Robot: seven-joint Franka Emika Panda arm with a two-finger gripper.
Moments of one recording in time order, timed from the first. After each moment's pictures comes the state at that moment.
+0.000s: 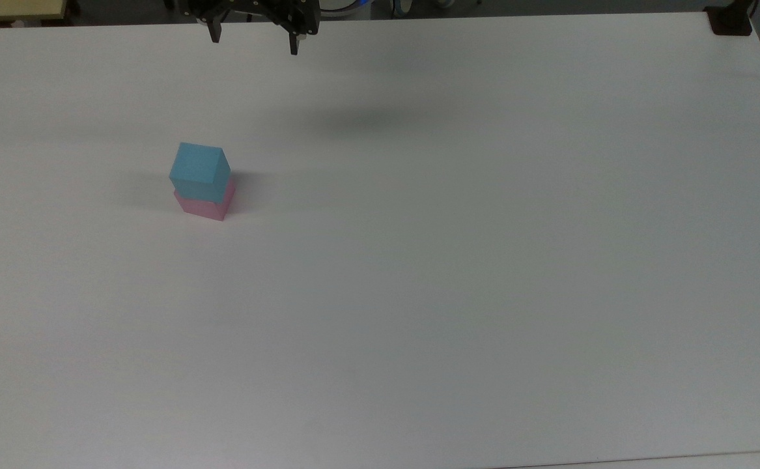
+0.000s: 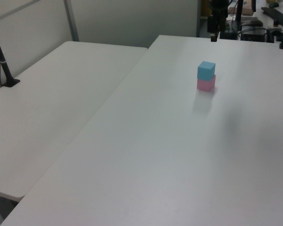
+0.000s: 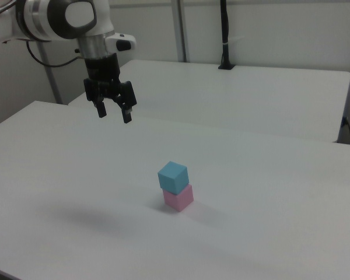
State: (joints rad) arm -0.03 0.07 0.00 -1.57 -0.08 1.56 0.07
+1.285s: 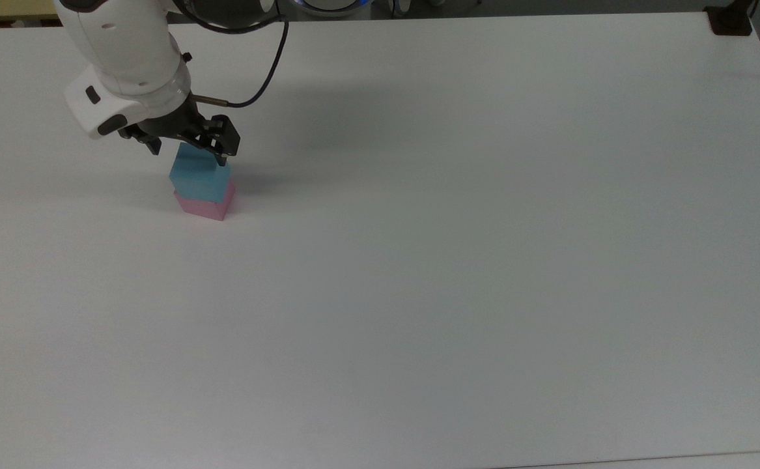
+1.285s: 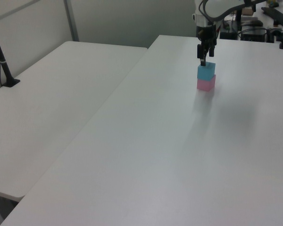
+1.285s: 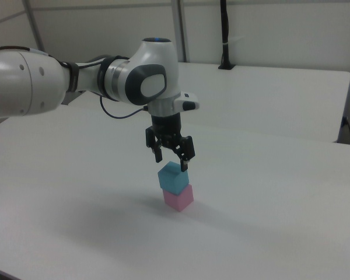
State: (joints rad) arm -0.22 0.33 0.01 -1.62 -0.07 1.87 -0.06
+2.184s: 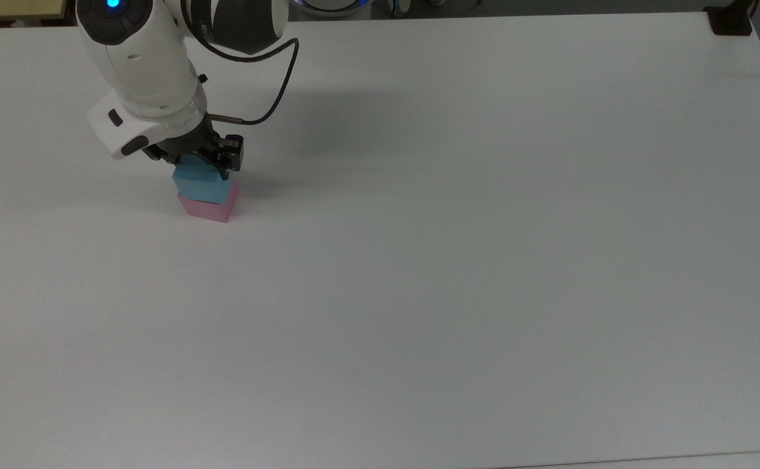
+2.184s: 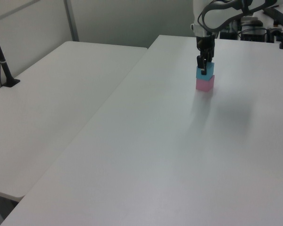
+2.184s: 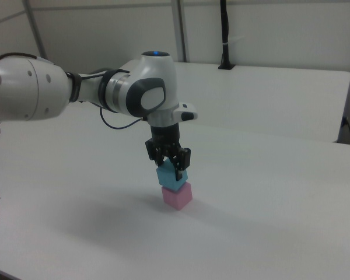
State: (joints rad) arm -0.21 0.35 0.01 -1.68 -0.07 1.95 -0.07
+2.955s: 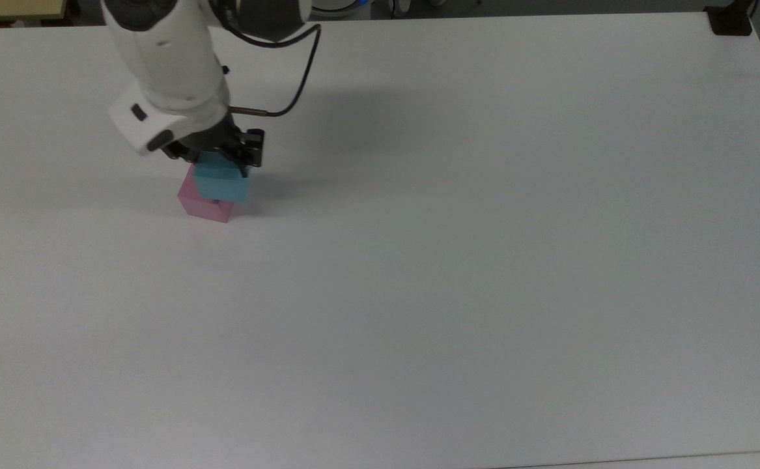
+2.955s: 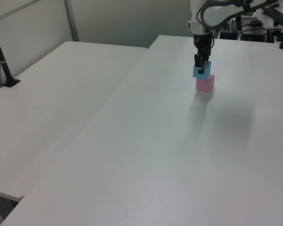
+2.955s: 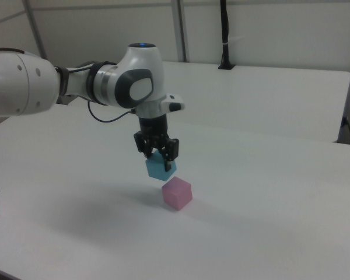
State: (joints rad) arm -0.16 0.33 0.02 -1.67 -0.07 1.93 -0.06
